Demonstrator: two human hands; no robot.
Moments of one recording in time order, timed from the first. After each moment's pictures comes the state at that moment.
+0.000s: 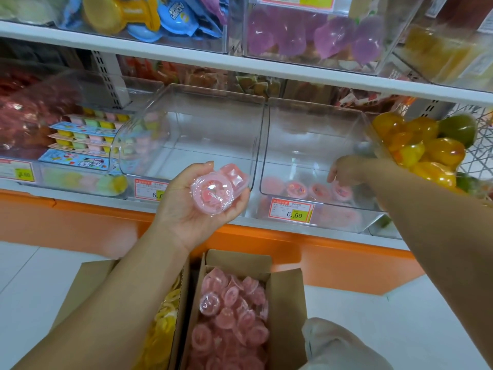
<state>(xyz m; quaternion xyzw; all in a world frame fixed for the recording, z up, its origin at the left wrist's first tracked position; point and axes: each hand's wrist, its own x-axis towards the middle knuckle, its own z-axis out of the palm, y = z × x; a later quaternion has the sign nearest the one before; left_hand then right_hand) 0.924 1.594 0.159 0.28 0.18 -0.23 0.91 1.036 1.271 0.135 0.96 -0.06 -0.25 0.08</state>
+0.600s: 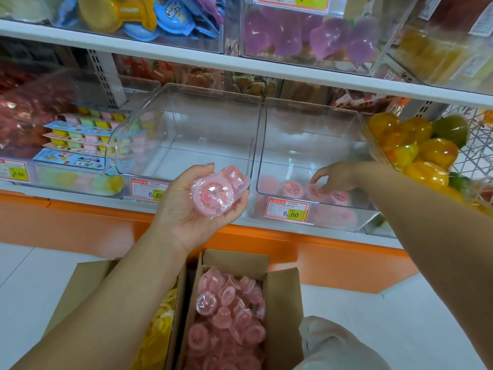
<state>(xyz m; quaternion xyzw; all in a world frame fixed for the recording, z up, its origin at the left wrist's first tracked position) 0.926 1.592 0.153 0.28 0.18 -0.24 0.91 1.026 1.275 0.130 0.96 -0.04 -0.27 0.03</state>
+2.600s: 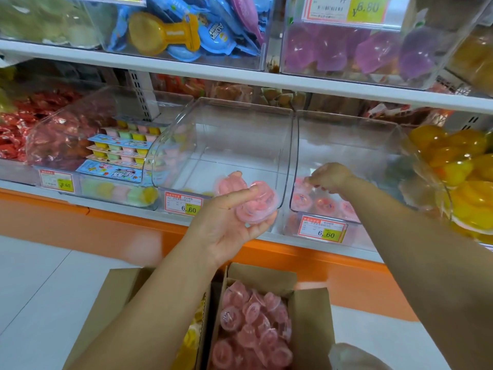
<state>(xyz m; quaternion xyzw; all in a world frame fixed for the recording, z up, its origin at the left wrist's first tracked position) 0.940 1.598 0.142 0.36 0.09 -0.21 0.90 1.074 1.348 0.102 0.94 -0.16 -0.09 -0.28</state>
